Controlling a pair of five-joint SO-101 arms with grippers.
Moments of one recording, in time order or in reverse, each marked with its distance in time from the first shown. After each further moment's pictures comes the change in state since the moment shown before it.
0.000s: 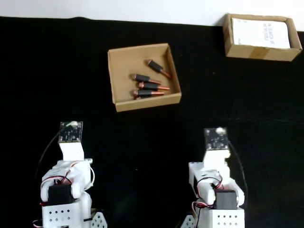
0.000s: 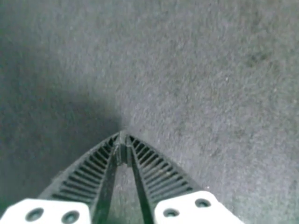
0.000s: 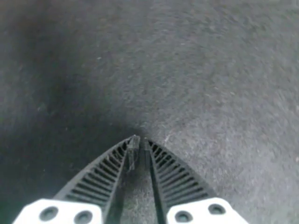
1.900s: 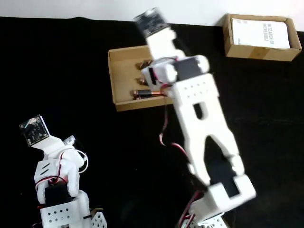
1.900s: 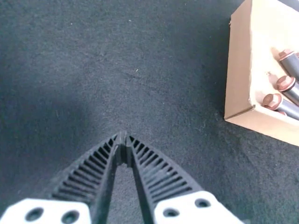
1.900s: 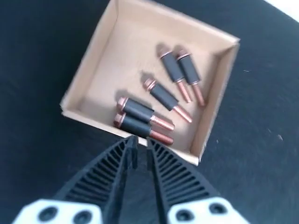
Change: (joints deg) left arm -6.8 0.0 0.0 -23.8 20.3; right arm -20.7 106.0 -117.4 6.2 3.2
